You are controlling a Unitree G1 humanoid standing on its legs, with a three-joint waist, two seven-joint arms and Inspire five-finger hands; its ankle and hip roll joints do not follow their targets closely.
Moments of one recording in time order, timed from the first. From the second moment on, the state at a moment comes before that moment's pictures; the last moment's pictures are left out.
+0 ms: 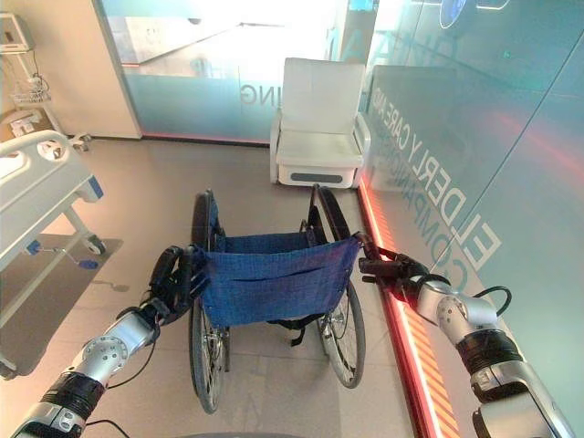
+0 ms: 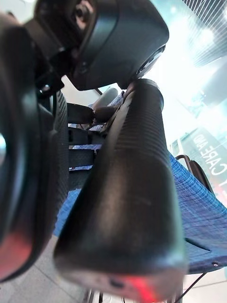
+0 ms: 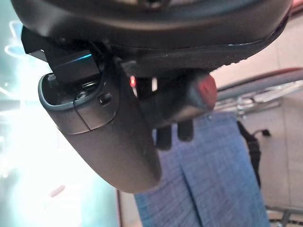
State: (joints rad) left arm -0.17 0.53 -0.22 0.36 -1.37 0.22 0.25; right arm -0.40 -0.74 0.28 0.44 1.03 0.52 -0.18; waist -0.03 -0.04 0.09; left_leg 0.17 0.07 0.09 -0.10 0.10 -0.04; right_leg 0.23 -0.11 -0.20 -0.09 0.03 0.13
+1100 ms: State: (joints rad) left arm -0.07 0.40 -0.17 0.37 -1.76 0.13 -0.11; right arm -0.40 -0.71 0.24 0.47 1.03 0.45 -0.18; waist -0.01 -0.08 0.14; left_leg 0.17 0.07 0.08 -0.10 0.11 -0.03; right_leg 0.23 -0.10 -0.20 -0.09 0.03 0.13
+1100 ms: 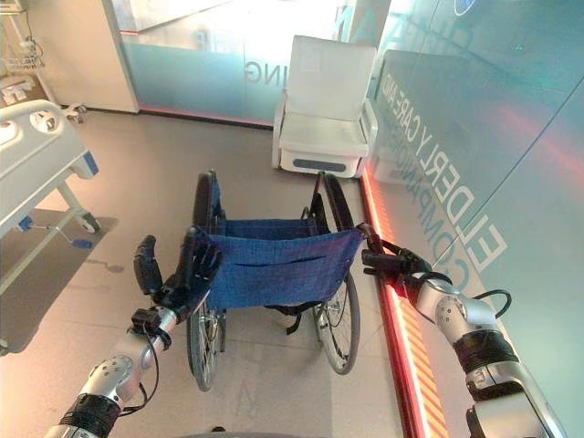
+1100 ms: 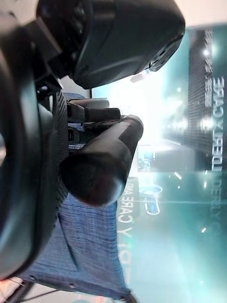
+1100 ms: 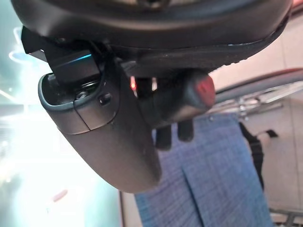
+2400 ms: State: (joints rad) left arm -0.57 0.89 -0.54 0.37 -0.74 0.70 -0.31; right arm -0.42 -0.77 0.31 0.48 1.07 0.46 -0.18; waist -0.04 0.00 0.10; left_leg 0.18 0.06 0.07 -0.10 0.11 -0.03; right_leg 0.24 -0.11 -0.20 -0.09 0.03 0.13
